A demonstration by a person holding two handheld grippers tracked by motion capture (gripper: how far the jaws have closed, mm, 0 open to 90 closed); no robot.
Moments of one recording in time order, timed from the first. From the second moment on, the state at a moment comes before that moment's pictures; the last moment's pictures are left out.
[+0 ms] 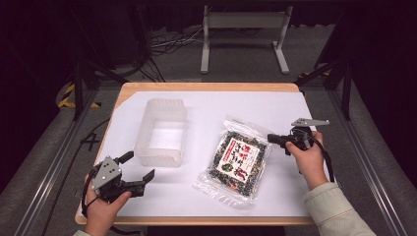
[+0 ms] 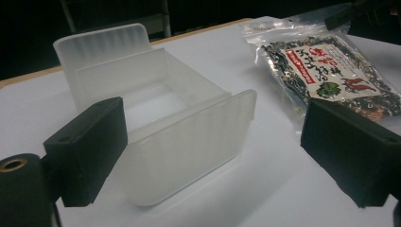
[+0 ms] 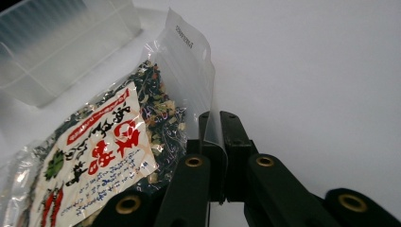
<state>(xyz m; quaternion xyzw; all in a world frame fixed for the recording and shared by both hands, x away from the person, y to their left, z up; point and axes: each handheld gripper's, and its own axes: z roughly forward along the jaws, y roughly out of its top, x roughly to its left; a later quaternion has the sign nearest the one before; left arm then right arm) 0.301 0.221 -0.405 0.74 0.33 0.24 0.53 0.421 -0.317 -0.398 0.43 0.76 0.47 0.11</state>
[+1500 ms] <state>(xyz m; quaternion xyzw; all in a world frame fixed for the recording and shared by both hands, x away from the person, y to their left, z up) 0.310 0.203 -0.387 0.75 0.30 0.19 0.56 0.363 -0.288 -0.238 0.23 0.75 0.58 0.21</state>
